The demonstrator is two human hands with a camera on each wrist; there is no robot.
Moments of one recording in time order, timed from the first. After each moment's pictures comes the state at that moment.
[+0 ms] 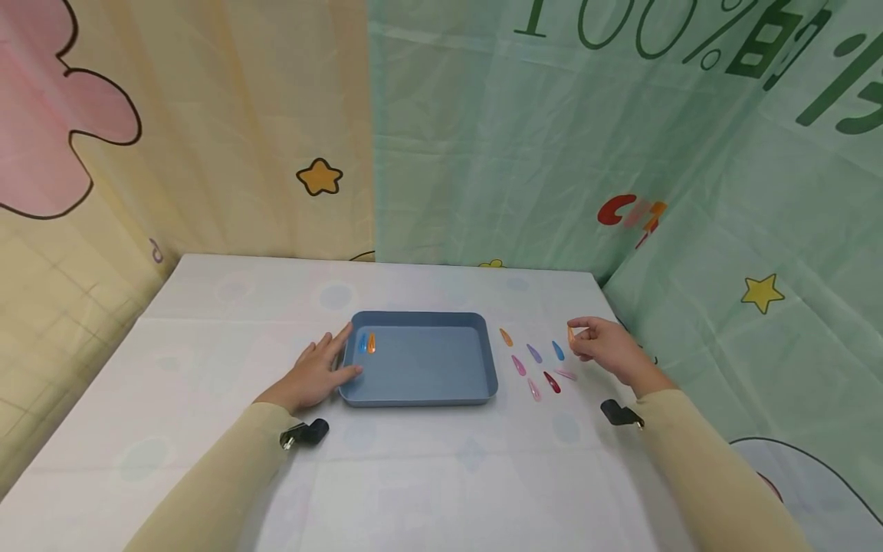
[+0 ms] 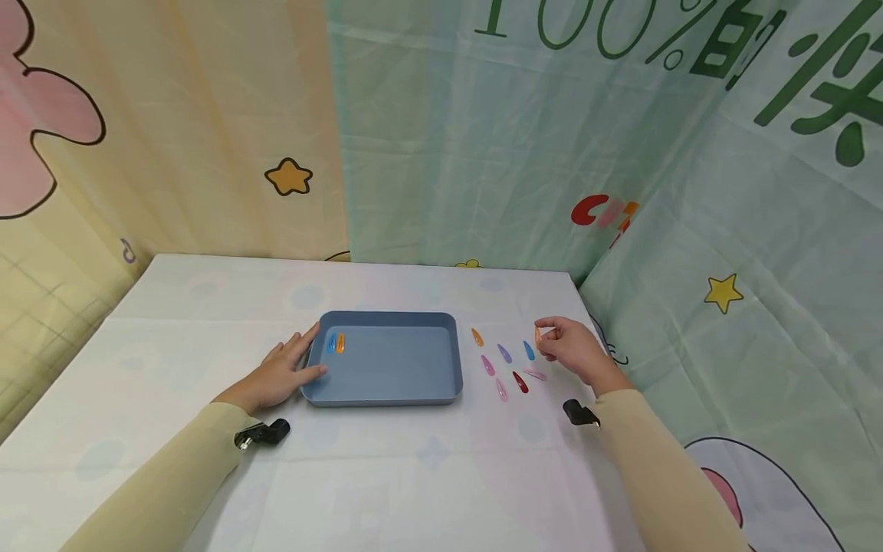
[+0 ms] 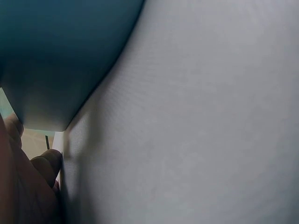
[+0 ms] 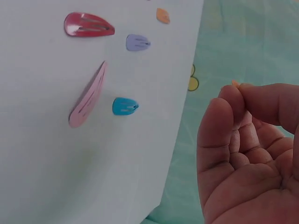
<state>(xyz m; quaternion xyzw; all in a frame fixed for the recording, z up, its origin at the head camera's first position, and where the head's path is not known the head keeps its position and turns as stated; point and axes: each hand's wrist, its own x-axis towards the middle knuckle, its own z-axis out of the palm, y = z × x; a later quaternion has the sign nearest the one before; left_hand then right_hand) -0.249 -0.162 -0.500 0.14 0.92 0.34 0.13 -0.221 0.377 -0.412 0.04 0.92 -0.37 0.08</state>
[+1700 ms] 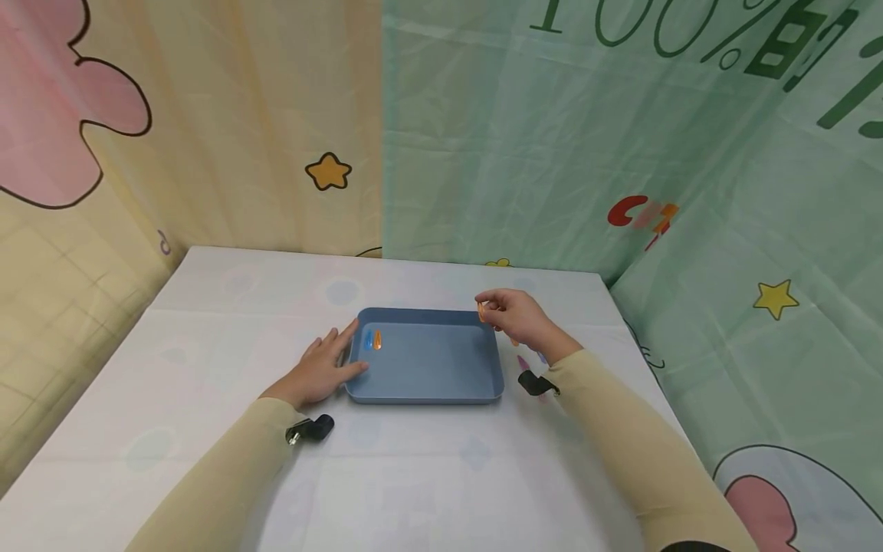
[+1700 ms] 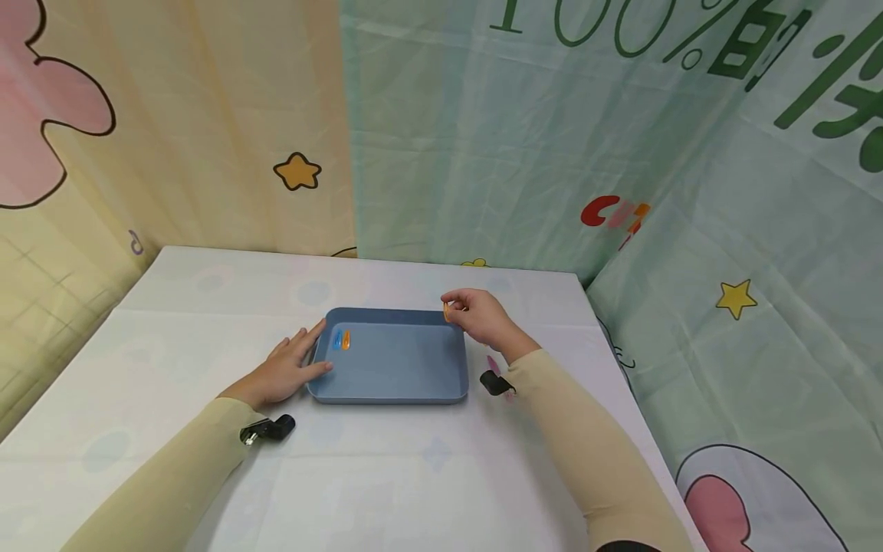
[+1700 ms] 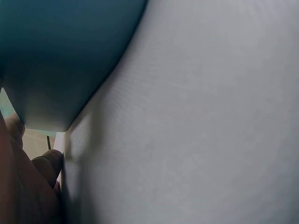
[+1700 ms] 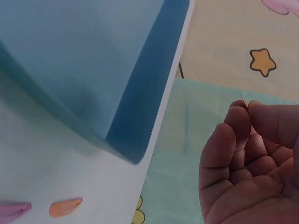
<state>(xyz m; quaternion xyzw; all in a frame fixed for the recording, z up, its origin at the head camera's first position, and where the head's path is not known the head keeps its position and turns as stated) -0.248 -0.164 -0.498 0.15 0.92 0.34 0.12 -0.276 0.223 -0.391 -0.07 0.90 -0.41 0.10</state>
